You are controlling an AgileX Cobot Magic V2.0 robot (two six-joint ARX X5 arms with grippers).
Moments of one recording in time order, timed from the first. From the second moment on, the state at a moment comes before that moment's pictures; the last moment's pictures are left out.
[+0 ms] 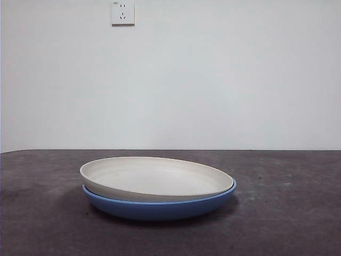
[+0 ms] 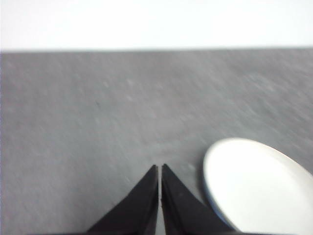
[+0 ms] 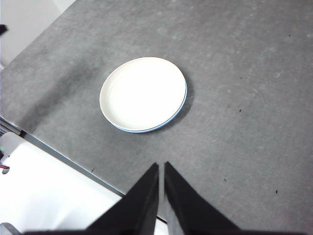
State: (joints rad) left arm -0.10 0.35 0.49 -0.39 0.23 -0.03; right arm 0.49 0.44 1.21 -1.34 -0.18 0.23
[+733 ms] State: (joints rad) left arm -0.01 0.08 0.03 -0.09 0.02 -0.04; right arm 0.49 0.44 1.21 -1.34 -0.18 0.23
